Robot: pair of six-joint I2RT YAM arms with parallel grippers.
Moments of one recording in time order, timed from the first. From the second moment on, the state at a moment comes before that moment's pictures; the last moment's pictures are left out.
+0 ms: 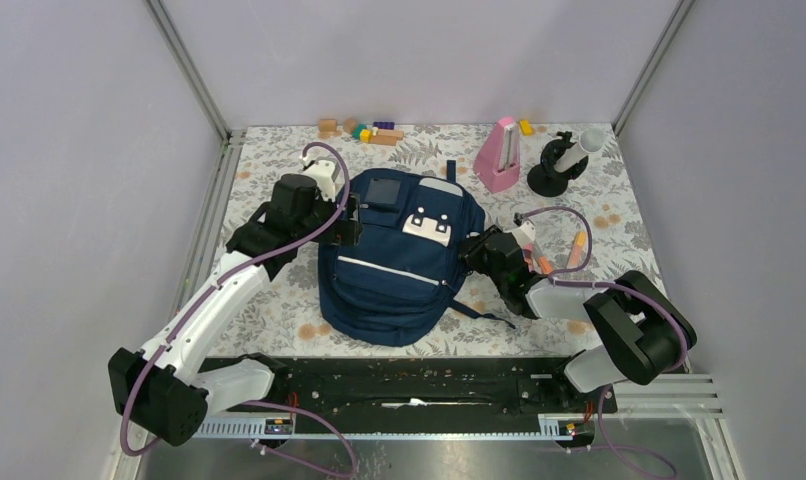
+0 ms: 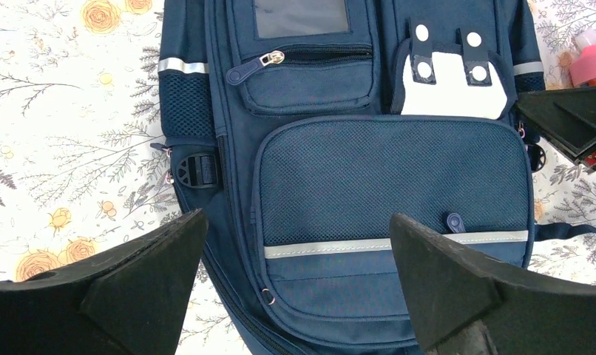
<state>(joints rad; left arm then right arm) -0.43 1.13 1.04 -0.54 -0.01 -0.20 0.58 1.47 0.45 0.53 0.31 1.08</state>
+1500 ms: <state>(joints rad) -1.02 1.42 0.96 -0.45 -0.35 0.07 0.40 1.48 0.57 0.48 0.04 0.85</state>
